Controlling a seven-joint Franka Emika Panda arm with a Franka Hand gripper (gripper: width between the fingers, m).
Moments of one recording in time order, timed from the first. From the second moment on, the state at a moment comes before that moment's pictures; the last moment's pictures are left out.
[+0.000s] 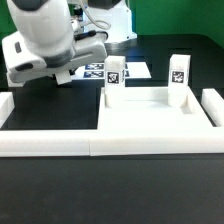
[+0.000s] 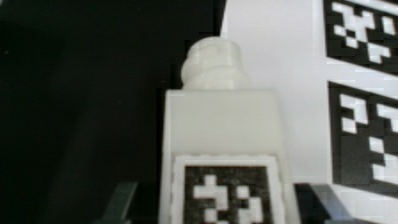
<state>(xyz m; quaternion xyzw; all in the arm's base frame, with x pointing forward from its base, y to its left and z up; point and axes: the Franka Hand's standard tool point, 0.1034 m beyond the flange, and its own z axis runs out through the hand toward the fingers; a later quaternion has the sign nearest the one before) 0.353 -0.123 0.005 -0.93 -0.11 0.35 0.06</state>
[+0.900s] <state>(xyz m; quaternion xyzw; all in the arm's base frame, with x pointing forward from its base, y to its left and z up) 0.409 -0.129 0.096 -0.98 -0.14 0.12 0.05</state>
